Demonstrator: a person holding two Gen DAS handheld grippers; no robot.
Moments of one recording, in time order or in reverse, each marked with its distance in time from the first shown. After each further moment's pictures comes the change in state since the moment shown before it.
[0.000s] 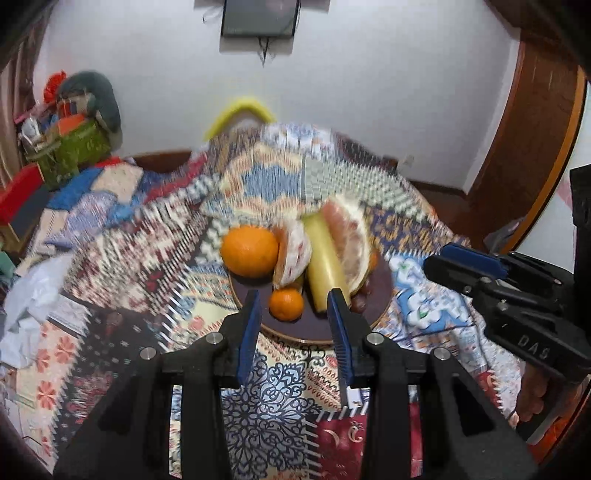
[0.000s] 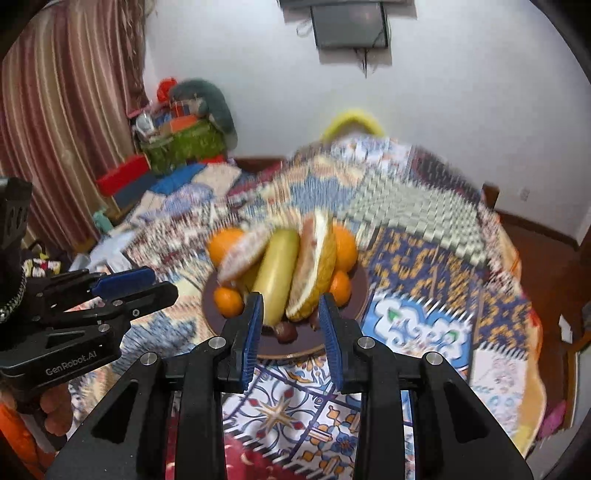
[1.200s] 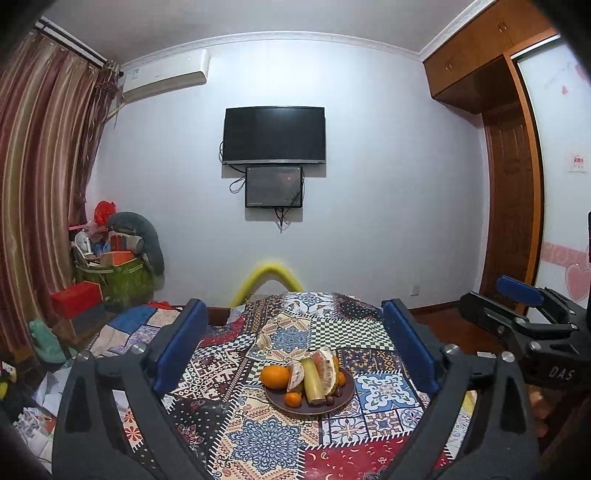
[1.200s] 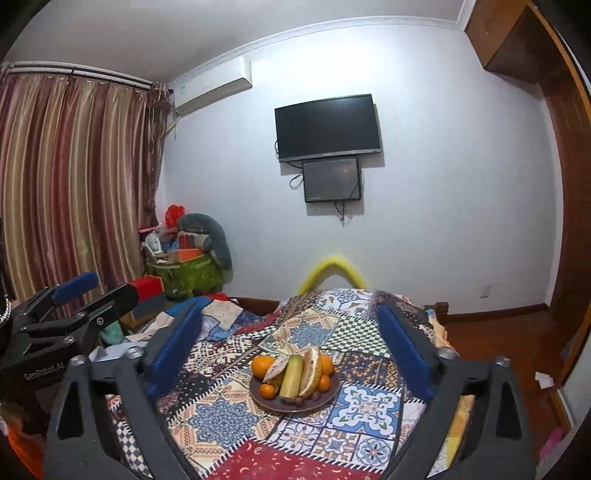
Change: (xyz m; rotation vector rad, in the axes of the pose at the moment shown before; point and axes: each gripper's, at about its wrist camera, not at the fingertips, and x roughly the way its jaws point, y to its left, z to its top) left arm -0.251 -0.055 -0.027 0.069 -0.612 0.109; right arm -0.193 0.059 -0.010 -0.014 -0.521 -0.102
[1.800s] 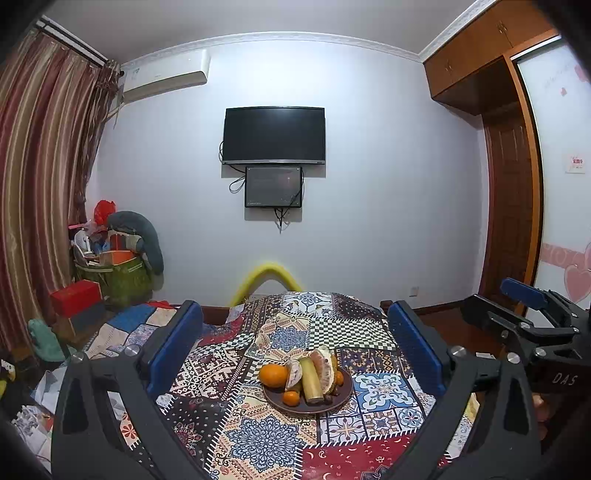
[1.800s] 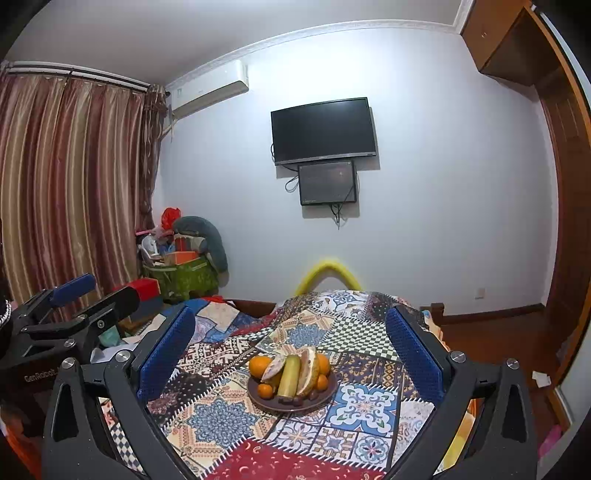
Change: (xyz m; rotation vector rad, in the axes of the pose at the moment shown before) left arm -0.003 -0.003 -0.003 -0.003 0.002 0.000; right arm -0.011 -0.002 -0.005 0.009 -0.002 -0.002
